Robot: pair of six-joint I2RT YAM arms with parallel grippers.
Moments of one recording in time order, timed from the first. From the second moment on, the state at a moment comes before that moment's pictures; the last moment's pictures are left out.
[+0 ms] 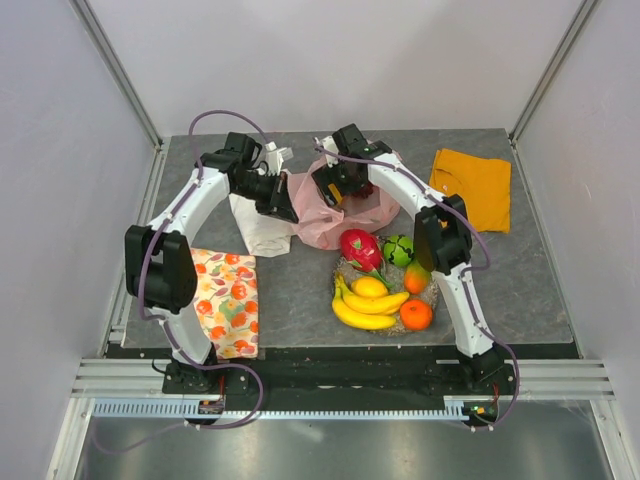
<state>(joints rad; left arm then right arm) -0.24 1.81 1.55 -0.88 0.79 0.04 0.51 2.40 2.21 -0.81 -0.12 -0.13</state>
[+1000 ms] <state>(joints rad) -0.24 1.85 1.65 -0.88 0.76 0.05 0.45 2.11 2.19 -0.92 -0.22 -0.24</state>
